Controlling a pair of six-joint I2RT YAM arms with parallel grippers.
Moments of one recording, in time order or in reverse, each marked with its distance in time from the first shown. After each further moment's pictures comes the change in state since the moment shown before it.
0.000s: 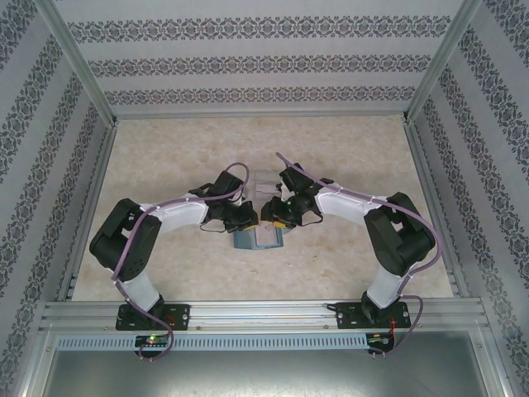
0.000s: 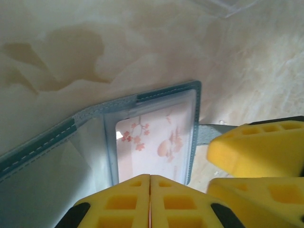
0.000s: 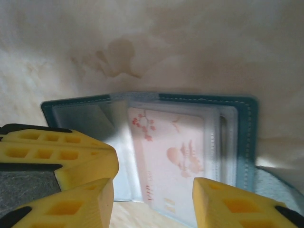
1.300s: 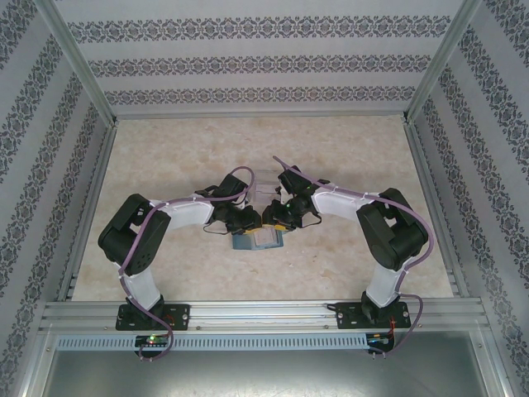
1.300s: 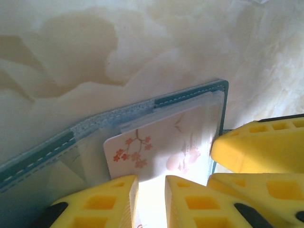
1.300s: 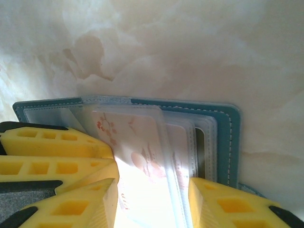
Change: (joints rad) left arm -0.014 0.058 0.014 0.000 -0.016 0.024; right arm -0.001 0.057 0.000 0.012 -0.006 -0.023
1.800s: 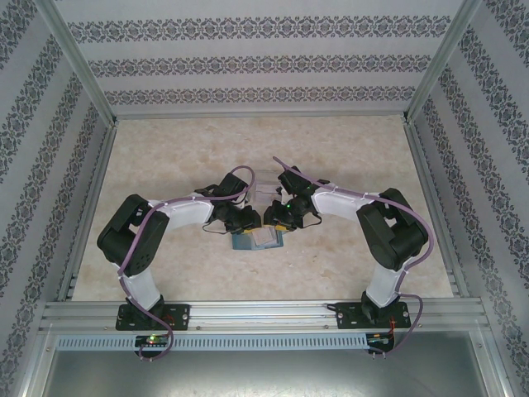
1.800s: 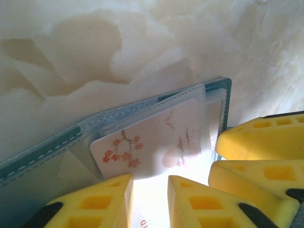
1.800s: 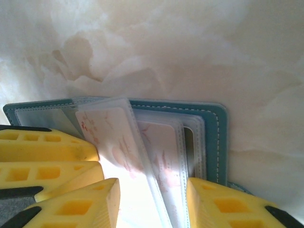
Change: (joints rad) left arm 0.000 -0.008 0.013 -0.036 -0.014 0.025; right arm 0.000 -0.003 0.000 -0.013 0.025 0.001
